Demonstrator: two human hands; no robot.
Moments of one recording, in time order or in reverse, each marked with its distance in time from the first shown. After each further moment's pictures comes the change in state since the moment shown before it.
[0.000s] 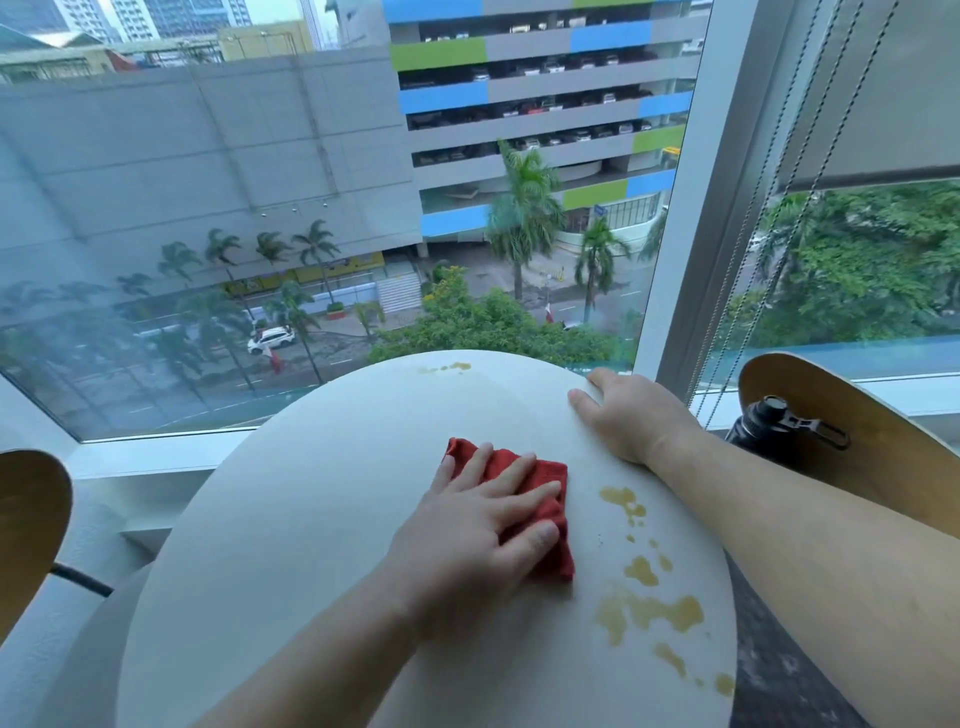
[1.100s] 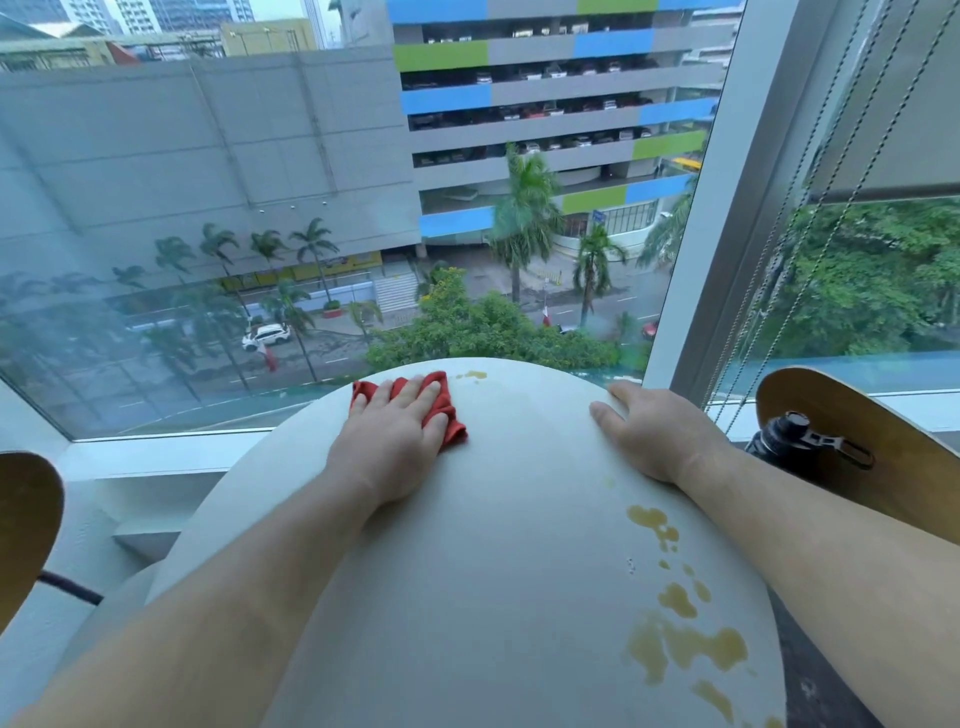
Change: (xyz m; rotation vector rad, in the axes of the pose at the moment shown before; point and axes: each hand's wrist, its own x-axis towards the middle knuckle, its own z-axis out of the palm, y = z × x) left_hand 0.072 -0.107 -0.062 0.285 0.159 -0.319; right_hand -0.002 -0.005 -0.007 -0.018 -0.022 0.019
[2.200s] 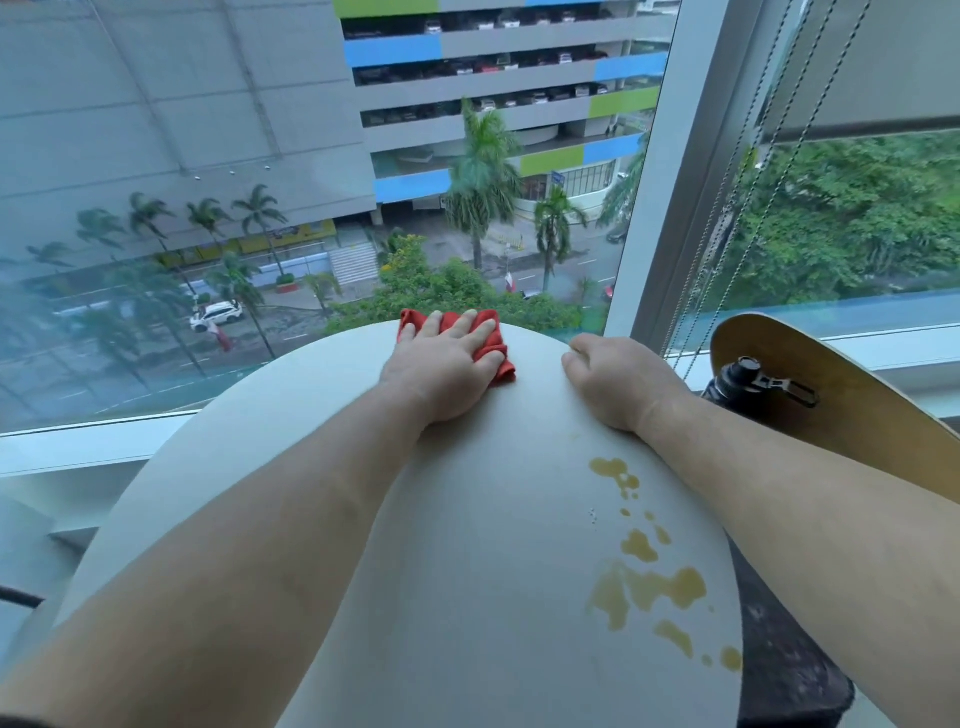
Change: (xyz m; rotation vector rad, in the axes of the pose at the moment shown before) left_hand 0.056 0.079 0.009 0.011 -0.054 0.193; right_hand 0.000 -0.004 0.004 0.024 0.055 0.003
